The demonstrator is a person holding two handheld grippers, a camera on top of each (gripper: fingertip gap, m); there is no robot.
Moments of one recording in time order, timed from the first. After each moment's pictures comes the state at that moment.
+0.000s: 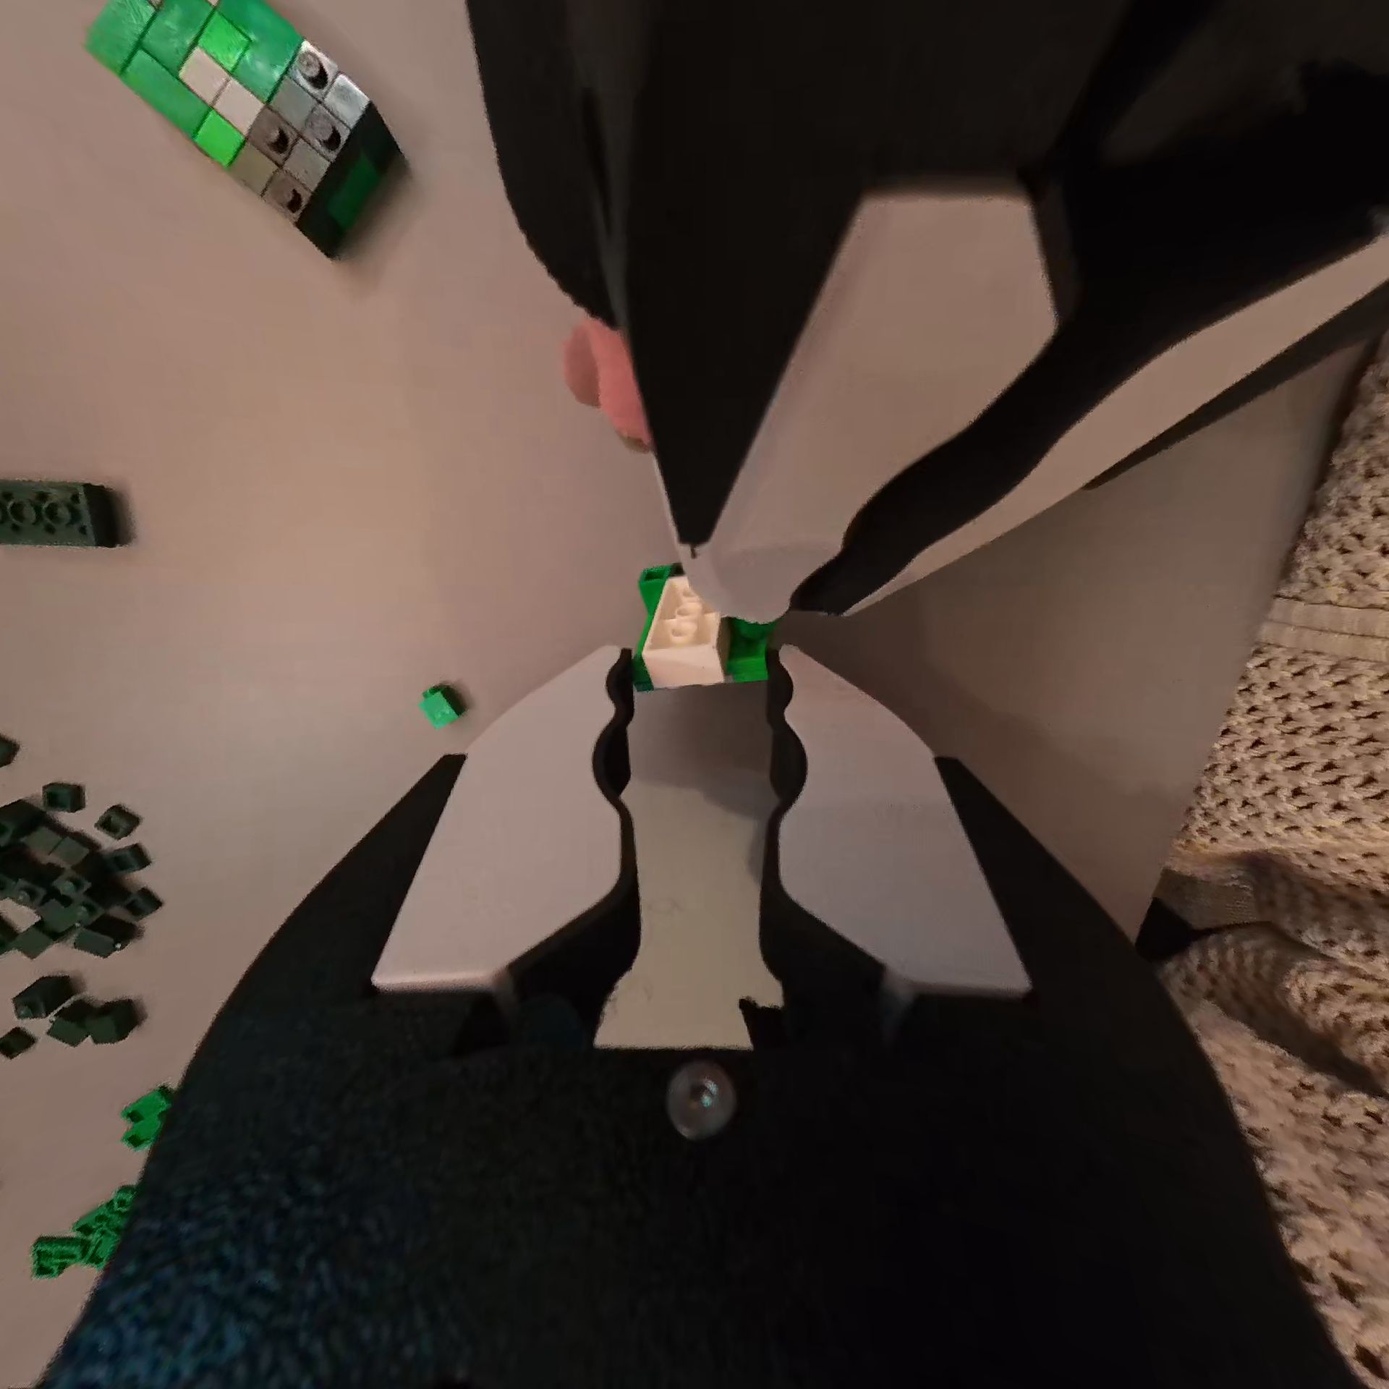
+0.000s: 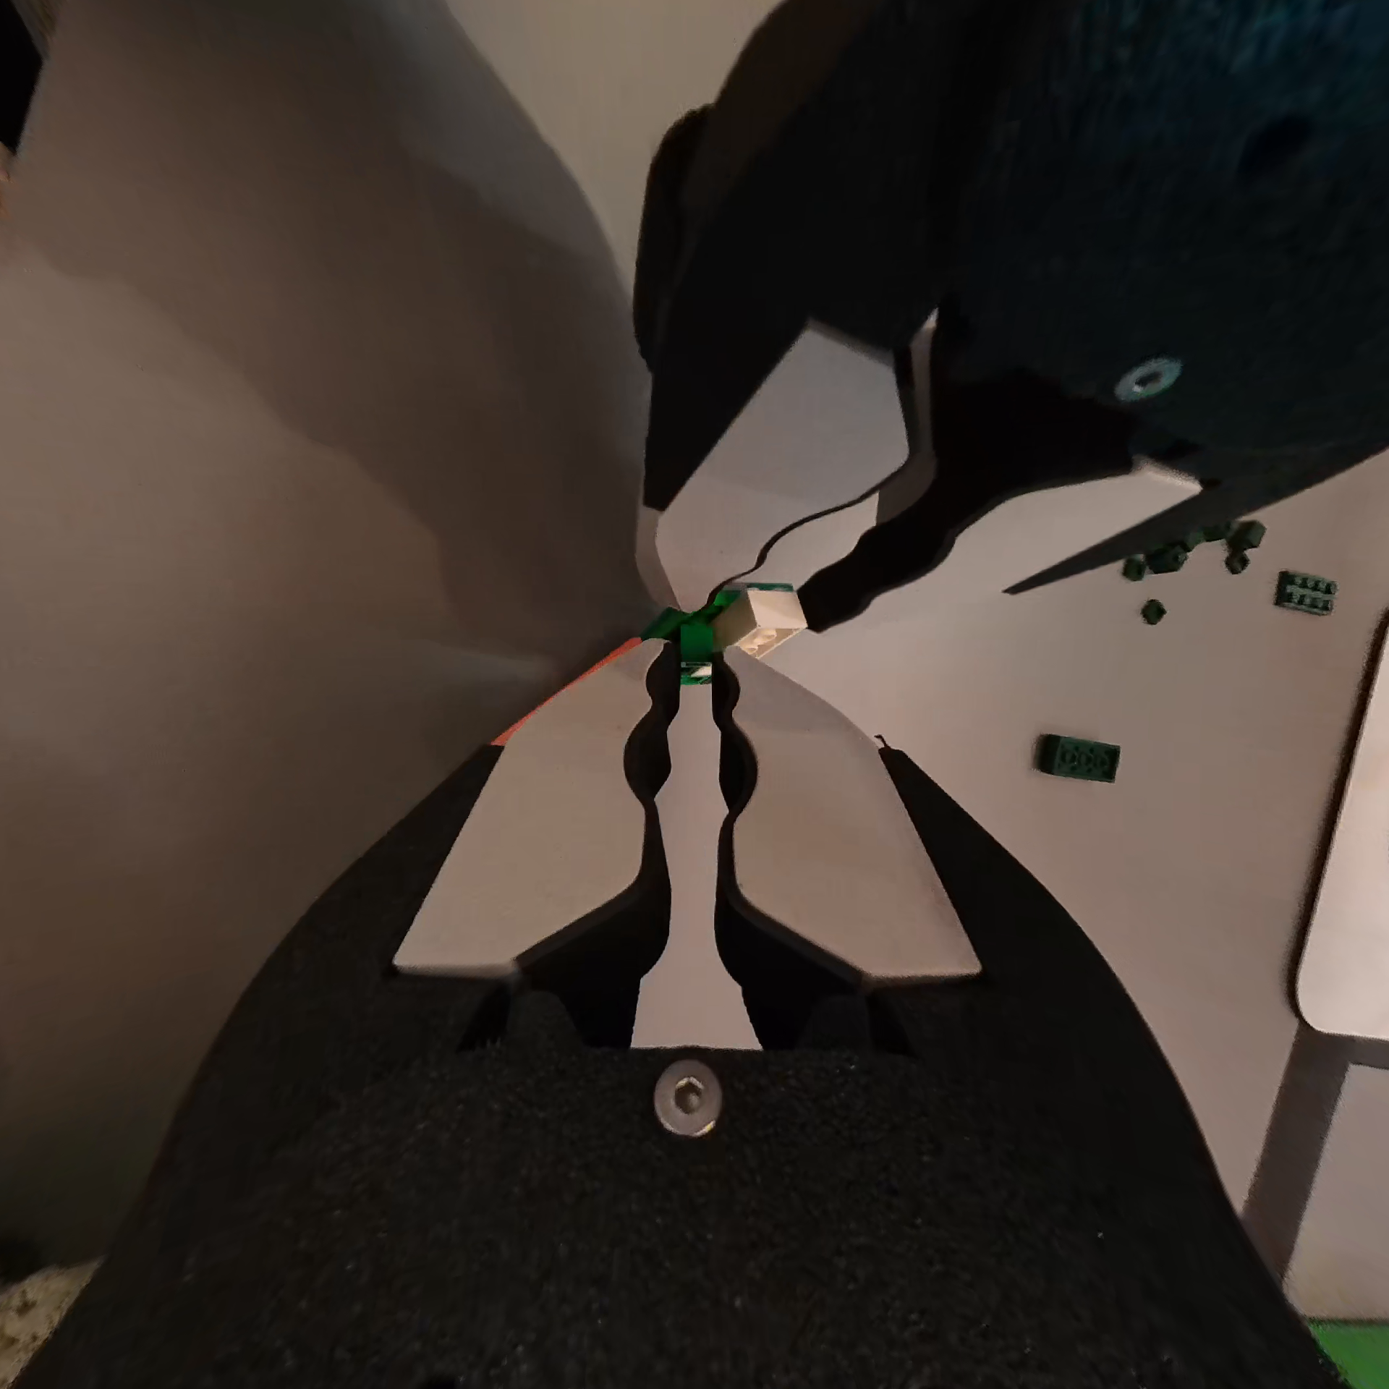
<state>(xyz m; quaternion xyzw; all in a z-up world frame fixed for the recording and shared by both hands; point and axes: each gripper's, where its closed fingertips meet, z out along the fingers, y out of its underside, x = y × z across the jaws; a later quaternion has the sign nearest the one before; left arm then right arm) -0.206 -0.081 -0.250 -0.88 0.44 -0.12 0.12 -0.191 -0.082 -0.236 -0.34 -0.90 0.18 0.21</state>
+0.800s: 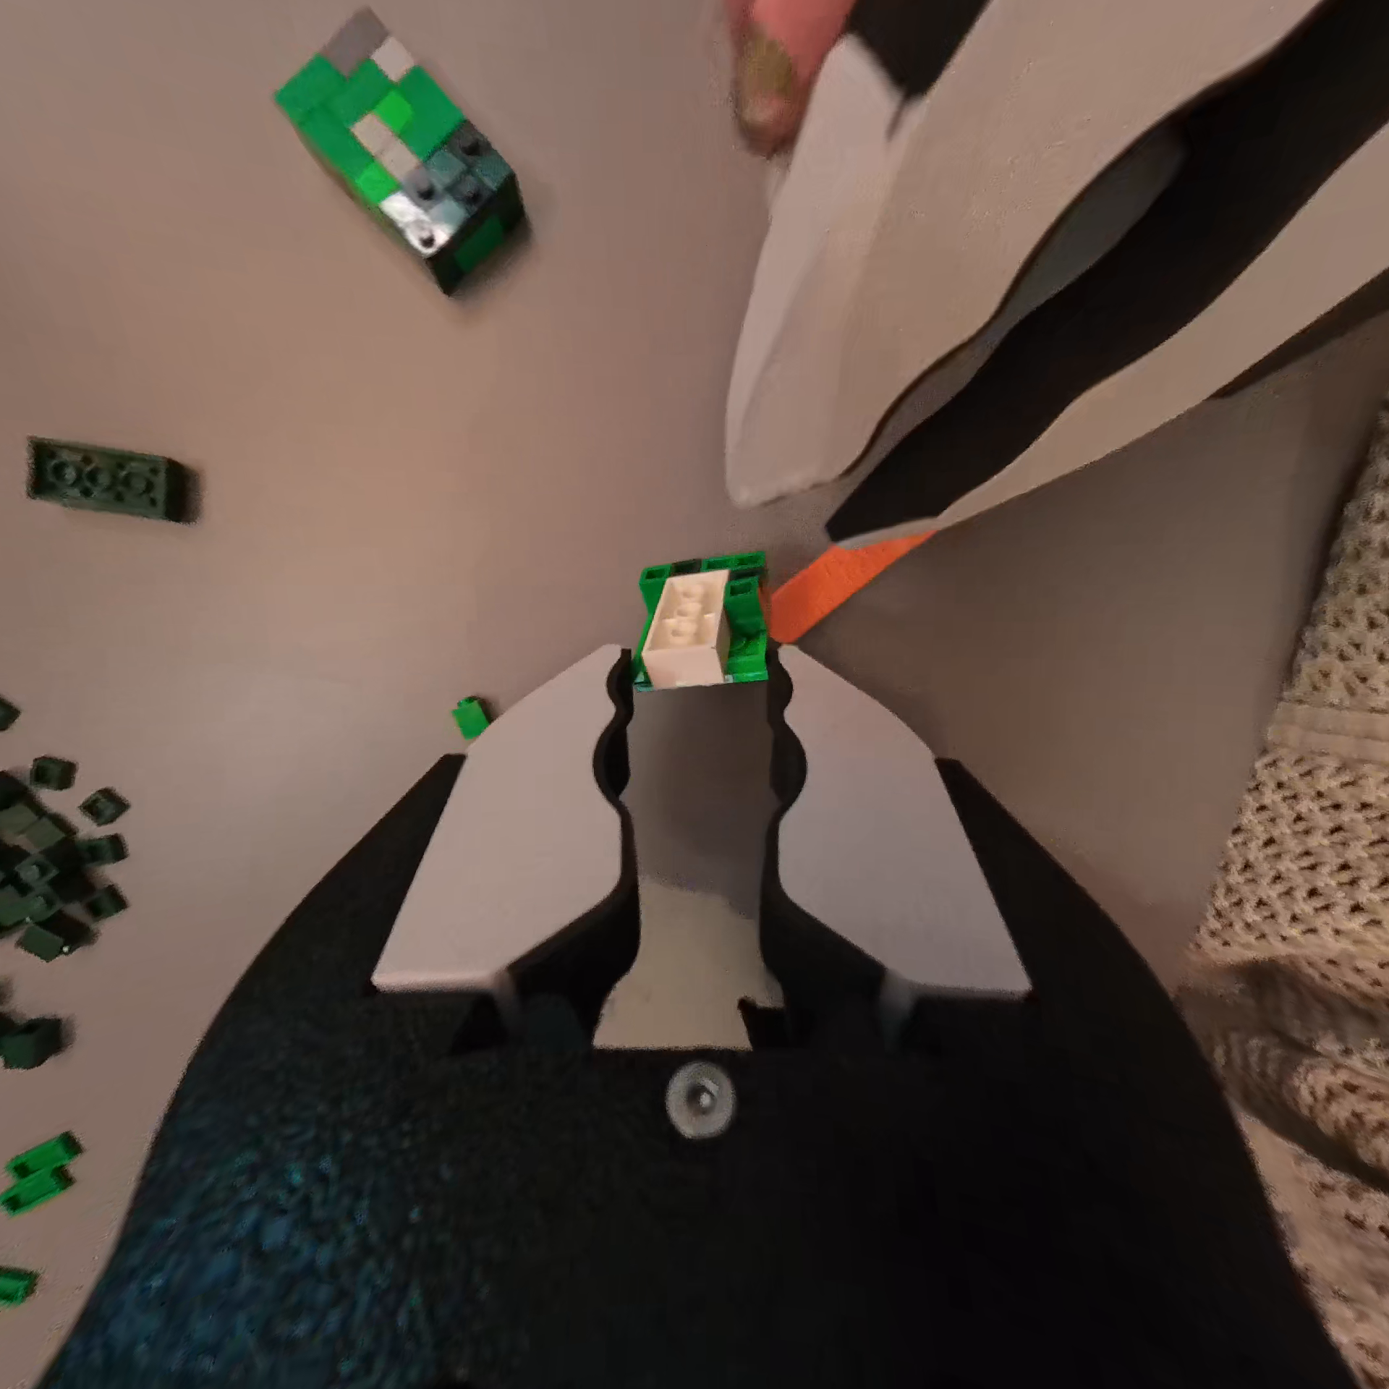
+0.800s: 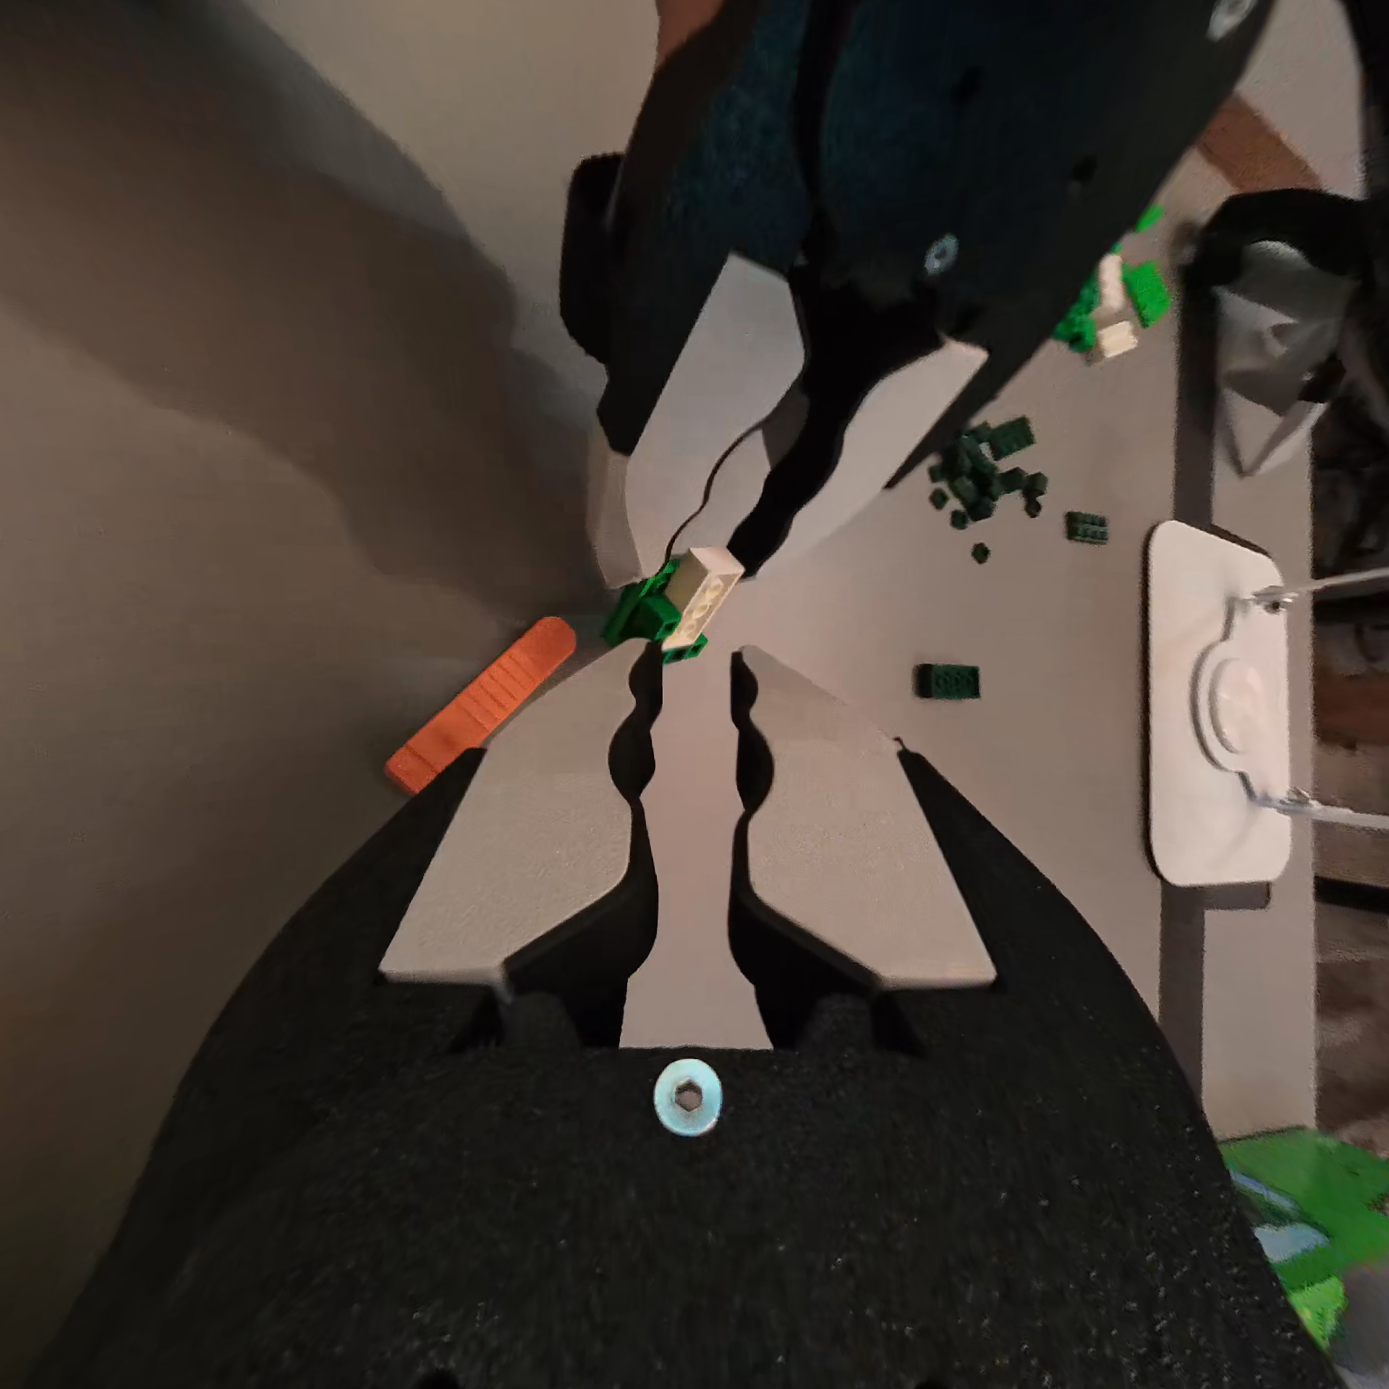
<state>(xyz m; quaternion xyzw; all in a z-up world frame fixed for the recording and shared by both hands) -0.210 -0.065 -0.251 -0.89 0.38 -0.15 0.19 -0.188 -0.059 -0.215 -0.38 -0.85 0.18 0.33</state>
